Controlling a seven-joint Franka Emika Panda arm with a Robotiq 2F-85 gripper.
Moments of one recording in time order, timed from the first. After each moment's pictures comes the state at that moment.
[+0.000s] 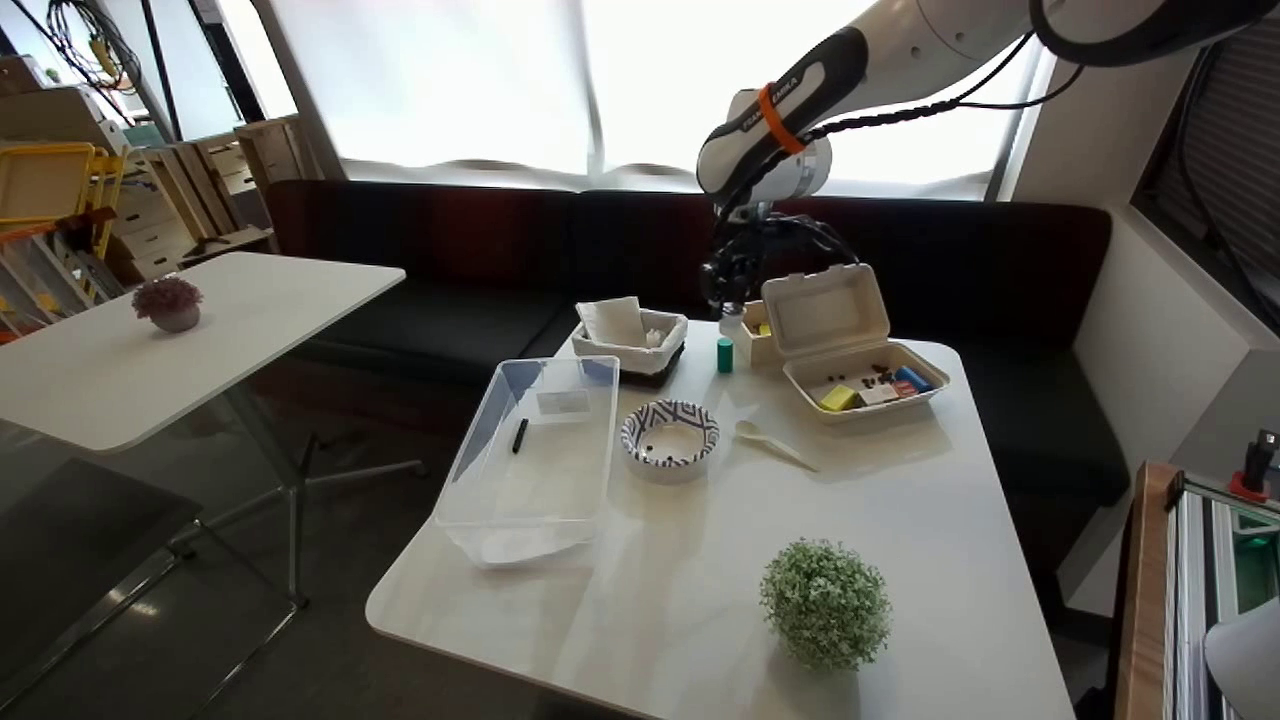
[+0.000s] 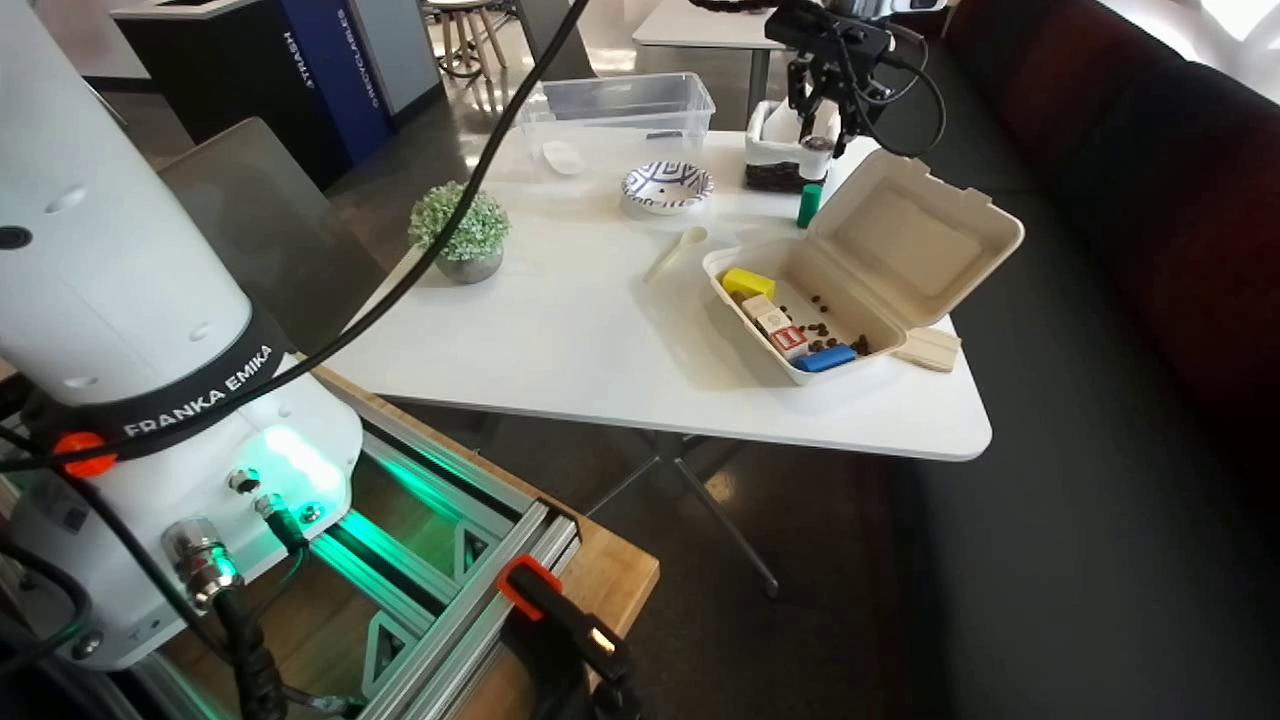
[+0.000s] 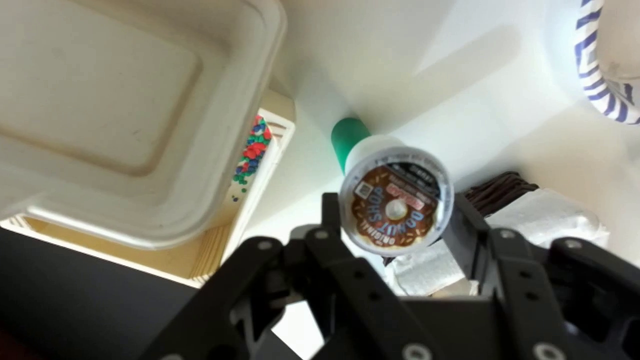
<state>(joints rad) -0.30 0.78 -0.04 -1.48 0.15 2.33 -0.24</state>
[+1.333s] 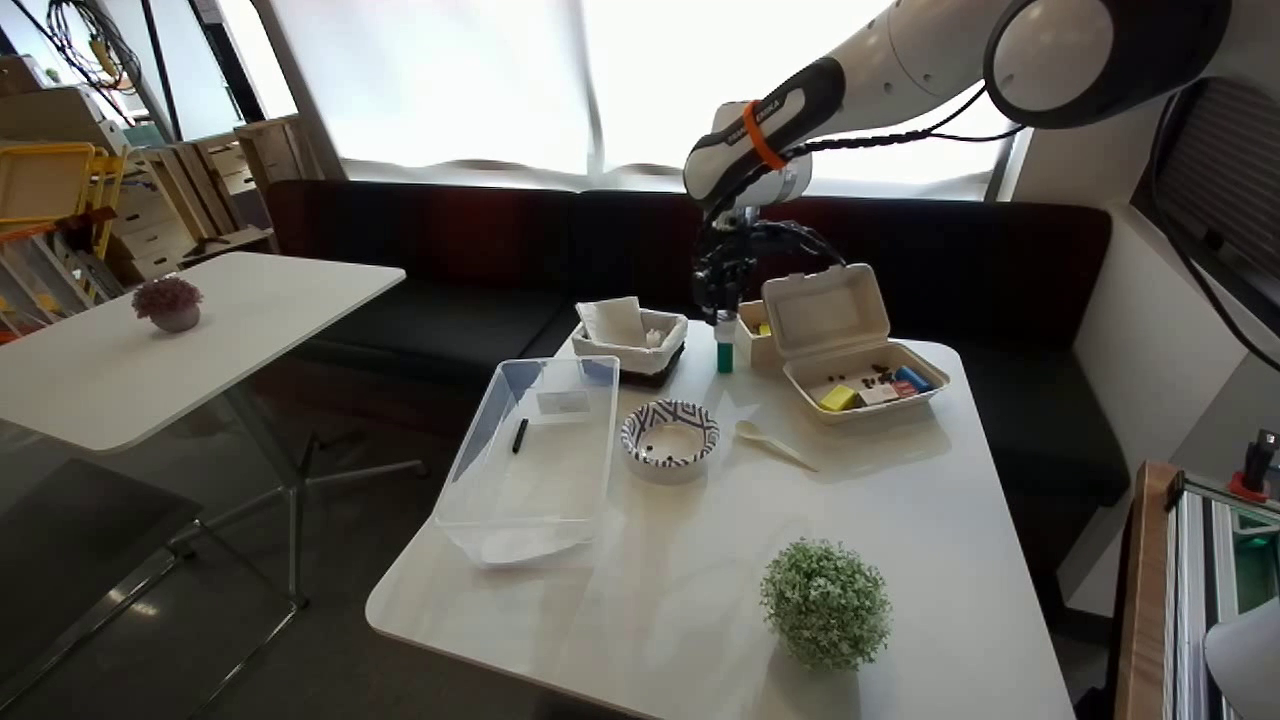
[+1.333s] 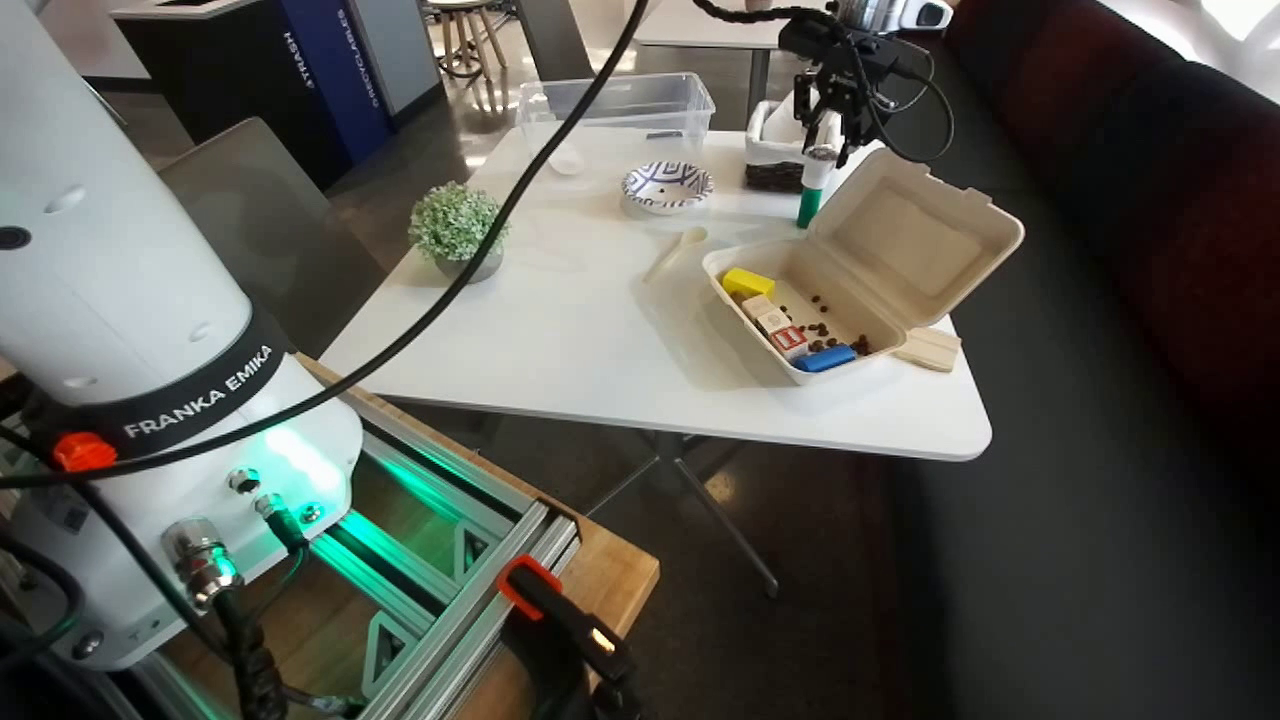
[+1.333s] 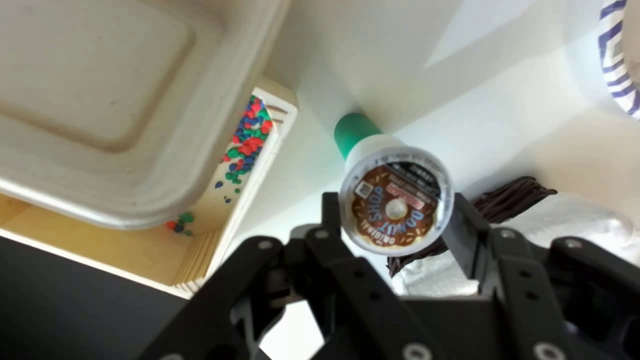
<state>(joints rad) -0.30 0.92 -0.04 -1.28 0.14 2.19 -0.24</state>
